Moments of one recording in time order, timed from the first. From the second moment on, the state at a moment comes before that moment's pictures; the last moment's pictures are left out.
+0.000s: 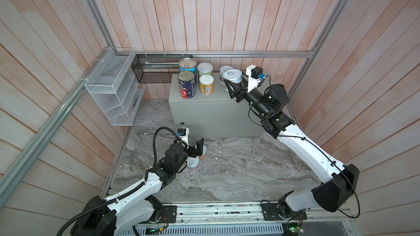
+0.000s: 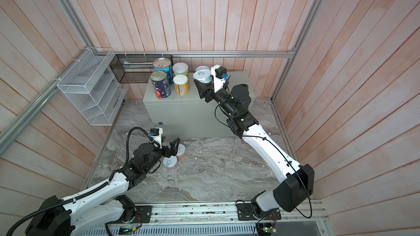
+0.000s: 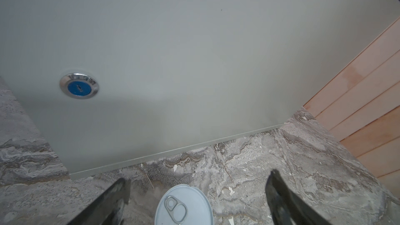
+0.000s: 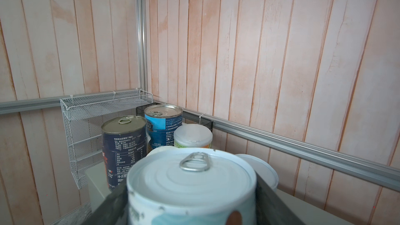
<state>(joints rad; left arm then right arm) -0.63 1.02 0.44 0.32 -0.17 -0.35 0.56 1.47 1.44 0.31 -0.20 0.02</state>
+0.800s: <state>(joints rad) -0.63 1.06 0.44 0.32 -0.19 -0.36 0.55 1.68 1.50 0.34 -0.16 -0.14</state>
